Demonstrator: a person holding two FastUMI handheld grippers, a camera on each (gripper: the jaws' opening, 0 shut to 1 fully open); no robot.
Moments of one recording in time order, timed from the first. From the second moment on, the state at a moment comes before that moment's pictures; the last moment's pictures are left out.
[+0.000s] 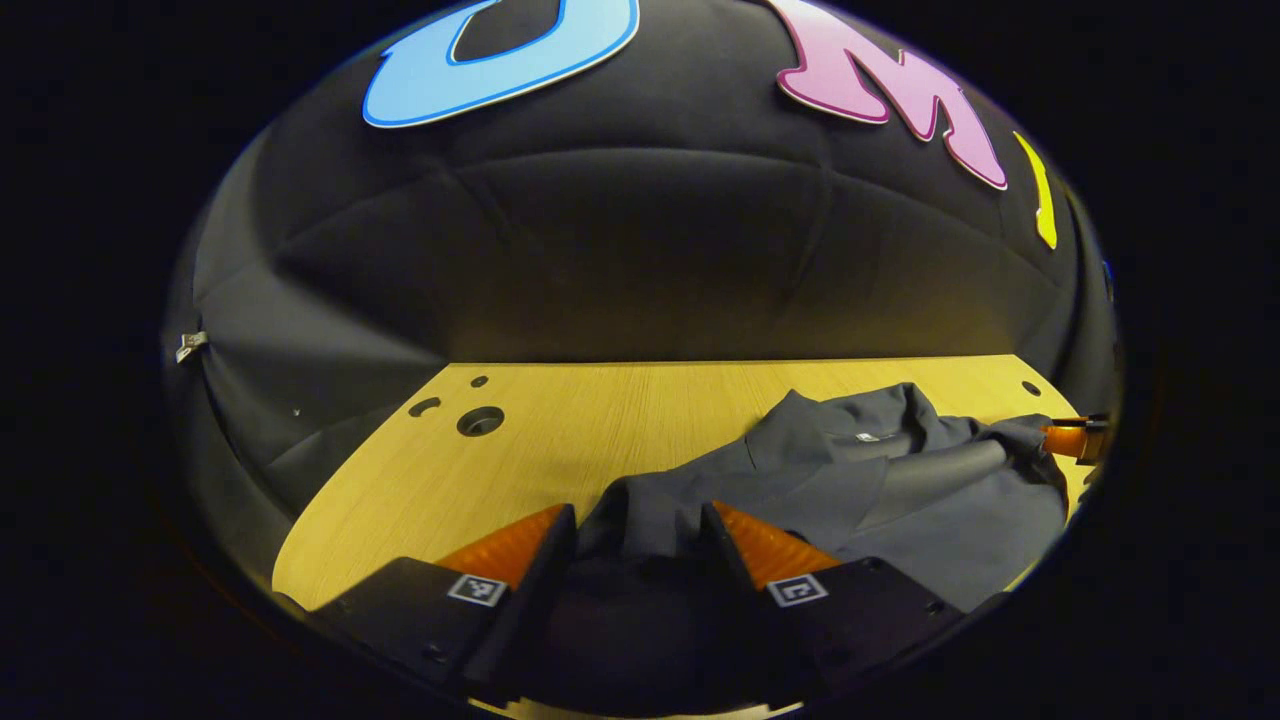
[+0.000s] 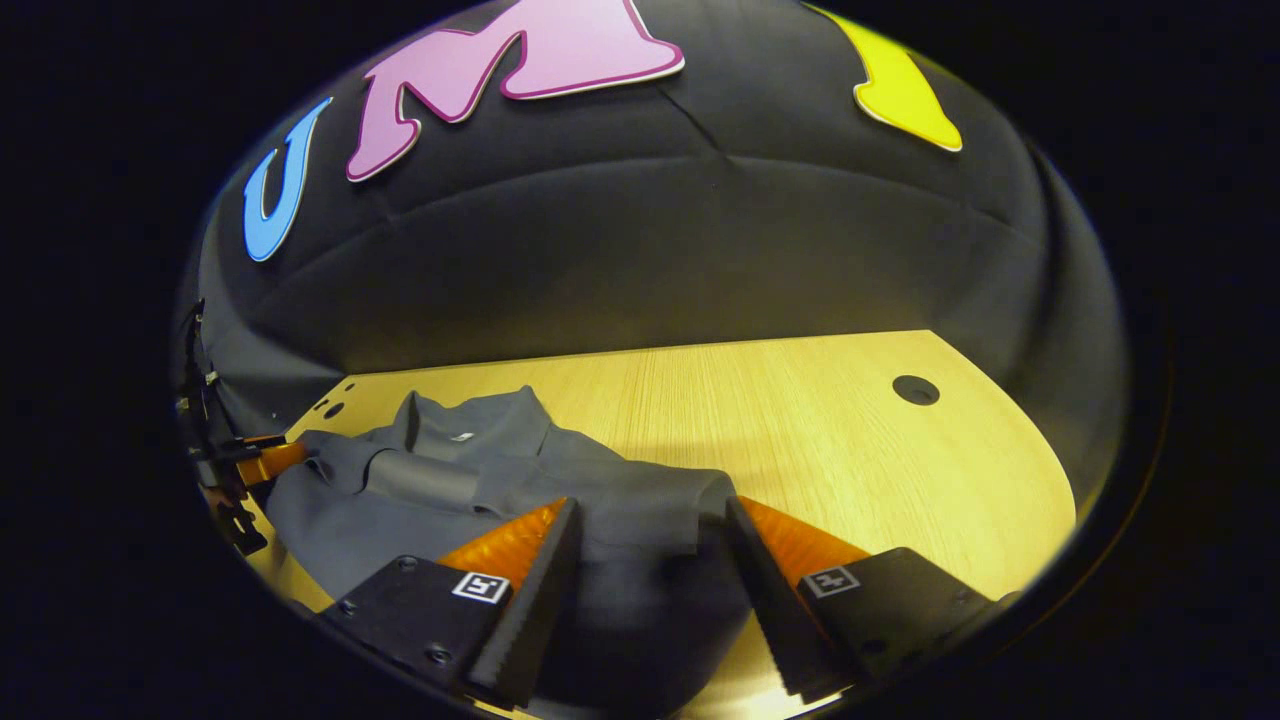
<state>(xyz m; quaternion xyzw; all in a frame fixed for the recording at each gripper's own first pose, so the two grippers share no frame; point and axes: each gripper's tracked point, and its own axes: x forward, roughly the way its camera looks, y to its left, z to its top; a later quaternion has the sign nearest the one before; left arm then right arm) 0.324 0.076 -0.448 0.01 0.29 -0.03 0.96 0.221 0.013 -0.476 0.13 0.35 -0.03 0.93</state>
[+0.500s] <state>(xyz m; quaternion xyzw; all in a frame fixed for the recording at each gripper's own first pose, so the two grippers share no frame) 0.239 0.060 -0.385 -0.02 0.29 -0.07 0.95 0.179 0.030 -0.387 0.13 0.32 -0.01 0.94</state>
